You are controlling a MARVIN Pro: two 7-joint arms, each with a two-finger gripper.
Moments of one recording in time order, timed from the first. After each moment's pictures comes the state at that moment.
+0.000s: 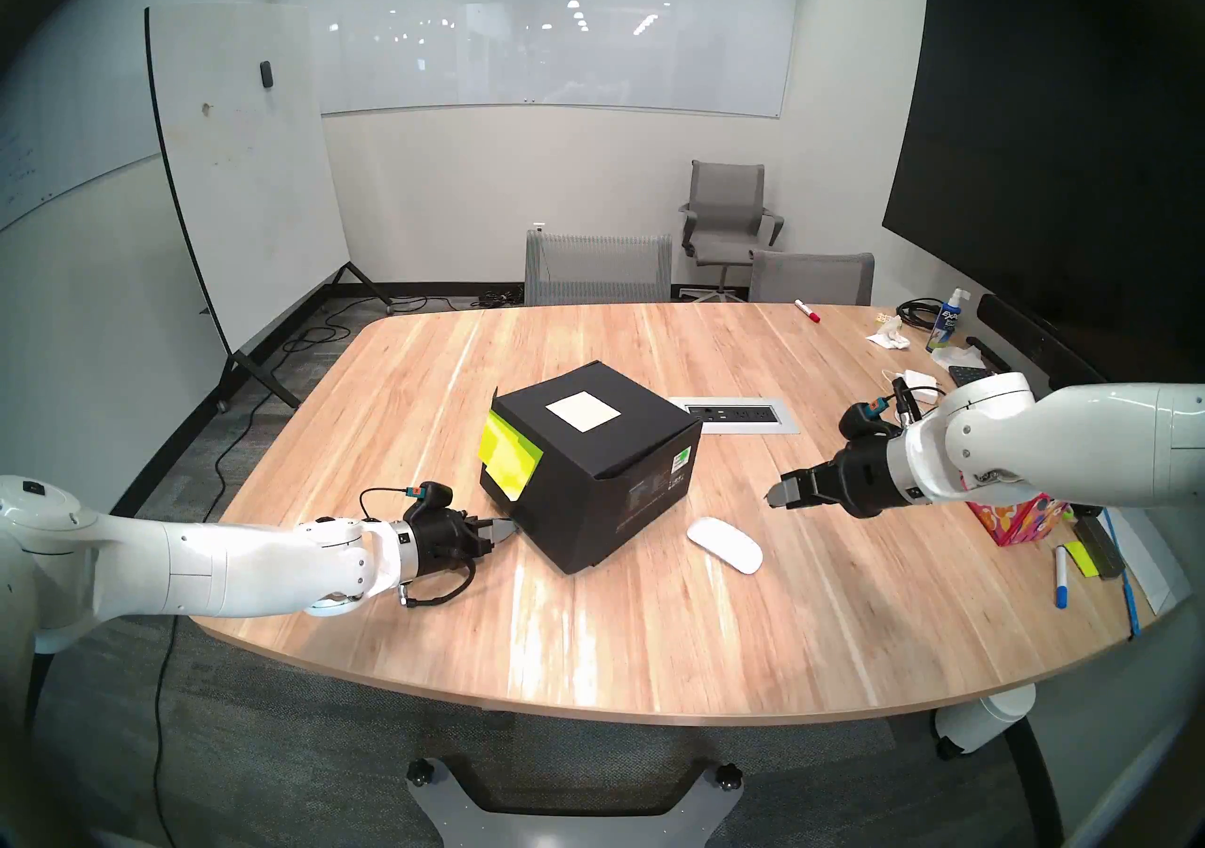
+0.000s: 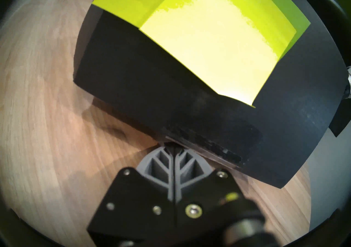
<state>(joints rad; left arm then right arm) 0.54 -0.80 0.31 -1.23 -1.84 -0.24 -0.41 0.75 -0.40 -1.26 -1.78 1.99 0.34 0.09</state>
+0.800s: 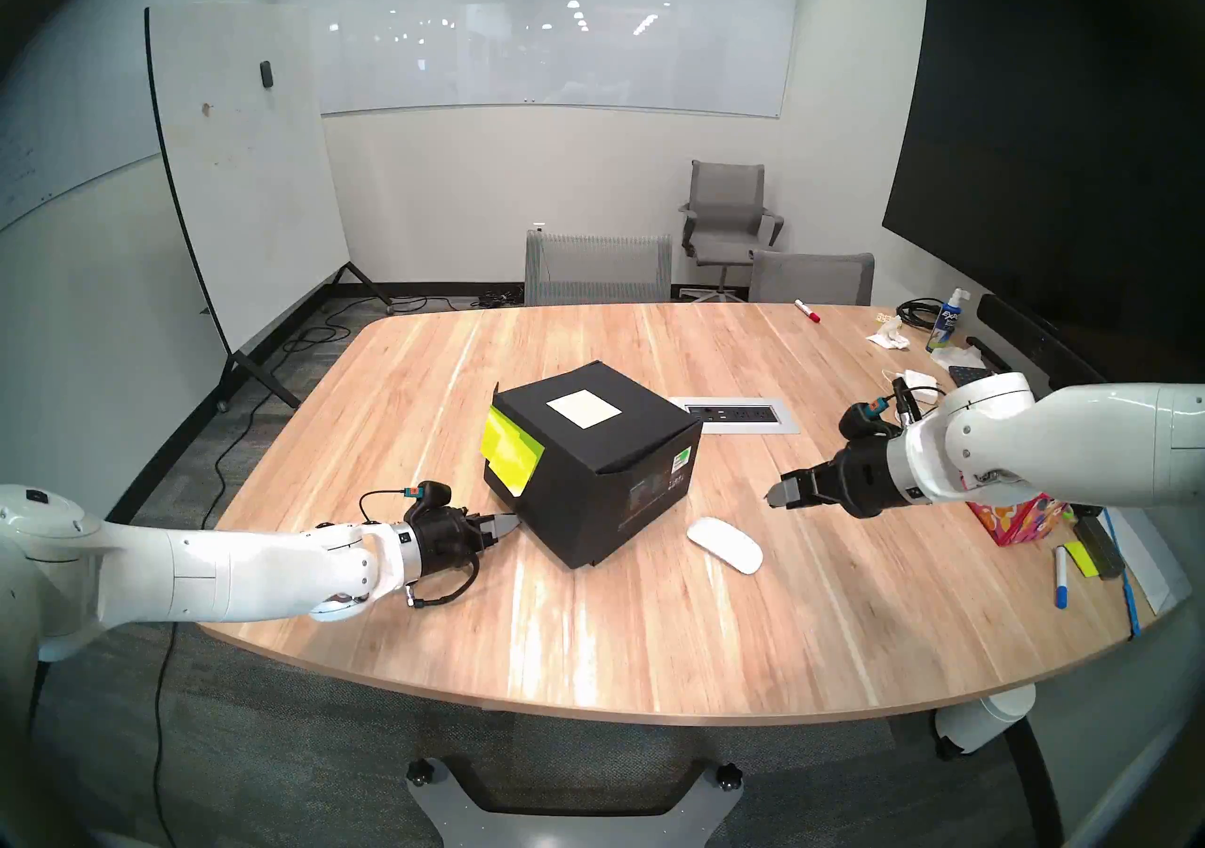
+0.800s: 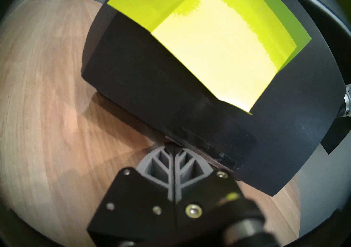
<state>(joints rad) 0.56 -0.80 0.28 -1.24 -1.90 -0.25 -0.44 0.75 -0.40 -1.26 -1.78 1.99 0.34 0.09</state>
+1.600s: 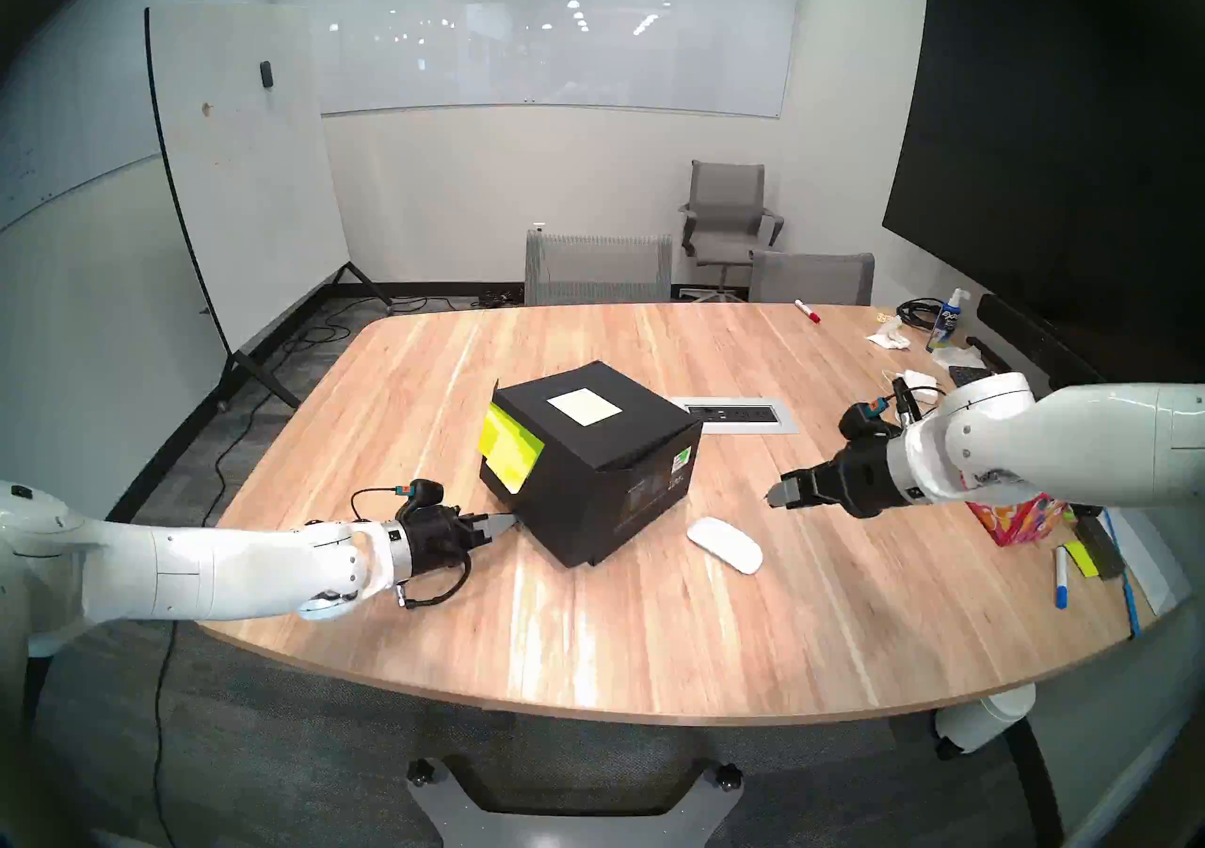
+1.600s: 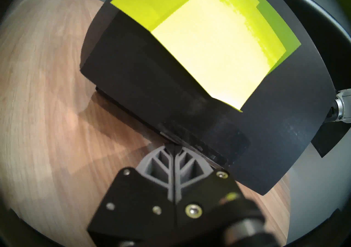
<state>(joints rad) 0.54 -0.75 0.28 -1.29 -1.92 -0.22 -0.45 0.75 -0.40 -1.26 -1.78 1.99 0.34 0.09</state>
